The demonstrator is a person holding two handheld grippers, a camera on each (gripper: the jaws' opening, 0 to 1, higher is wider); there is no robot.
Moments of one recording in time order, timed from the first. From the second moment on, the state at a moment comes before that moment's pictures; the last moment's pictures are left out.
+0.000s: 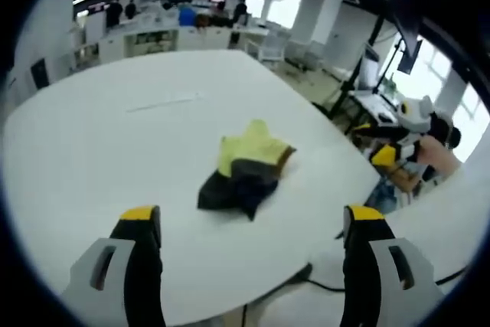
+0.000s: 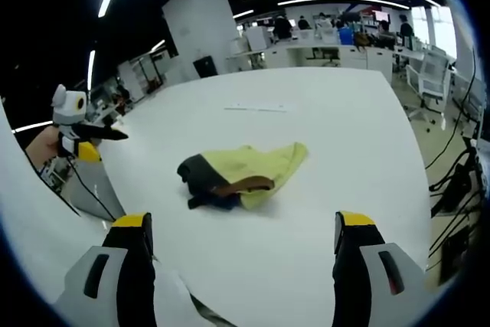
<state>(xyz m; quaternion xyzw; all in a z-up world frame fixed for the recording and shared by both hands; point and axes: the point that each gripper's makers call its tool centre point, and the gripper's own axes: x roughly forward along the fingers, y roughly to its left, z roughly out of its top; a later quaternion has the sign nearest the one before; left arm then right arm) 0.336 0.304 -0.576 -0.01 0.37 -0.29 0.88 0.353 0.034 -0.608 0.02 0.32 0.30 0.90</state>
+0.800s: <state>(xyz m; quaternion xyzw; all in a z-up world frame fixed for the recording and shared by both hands) 0.344 0.293 -0.582 -0.01 0.37 -0.30 0.88 0.364 0.034 -0.616 0.02 0.32 0.30 0.90</state>
